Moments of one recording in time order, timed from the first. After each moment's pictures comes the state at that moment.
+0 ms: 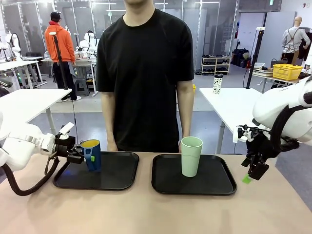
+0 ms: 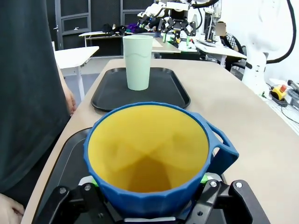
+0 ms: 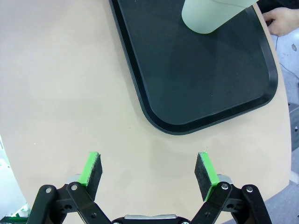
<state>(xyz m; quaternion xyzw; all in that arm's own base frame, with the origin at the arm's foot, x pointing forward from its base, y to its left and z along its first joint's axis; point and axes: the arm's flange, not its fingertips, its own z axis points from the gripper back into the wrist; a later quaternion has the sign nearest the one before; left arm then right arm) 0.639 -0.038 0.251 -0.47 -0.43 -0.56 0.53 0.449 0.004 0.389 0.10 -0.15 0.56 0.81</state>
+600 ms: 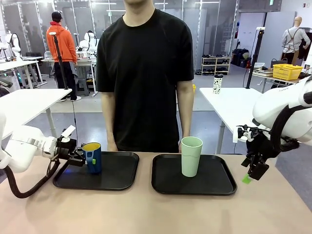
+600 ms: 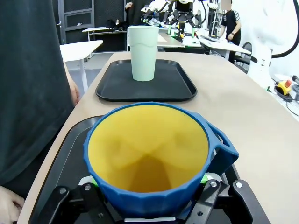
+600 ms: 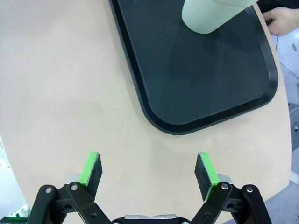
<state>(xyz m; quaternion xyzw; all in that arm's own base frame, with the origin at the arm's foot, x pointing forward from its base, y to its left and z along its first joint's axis) 0.645 -0.037 0.234 -0.46 -0.43 -0.56 0.53 0.449 0.004 0.389 0.10 -0.15 0.56 0.81</state>
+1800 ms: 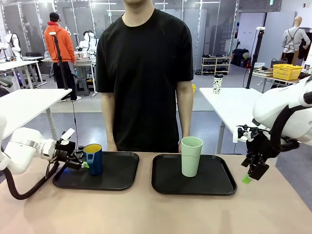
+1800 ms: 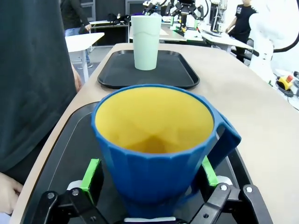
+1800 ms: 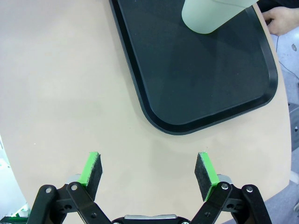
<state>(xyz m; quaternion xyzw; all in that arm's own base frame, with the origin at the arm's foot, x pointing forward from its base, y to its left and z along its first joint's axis) 0.648 -0.025 0.221 -0.45 -0.42 -0.57 0.55 0.449 0.004 0.389 0.10 -0.15 0.56 0.81</state>
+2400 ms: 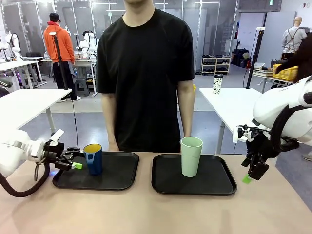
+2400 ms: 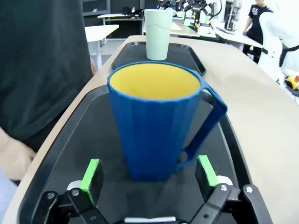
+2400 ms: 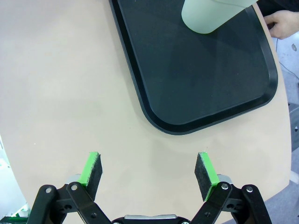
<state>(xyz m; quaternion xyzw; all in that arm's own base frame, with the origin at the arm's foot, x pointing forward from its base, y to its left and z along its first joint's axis) 0.632 0.023 0.224 -0.42 -0.43 -0.55 0.58 0.449 0.004 0.389 0.10 -0.15 0.56 0.81</state>
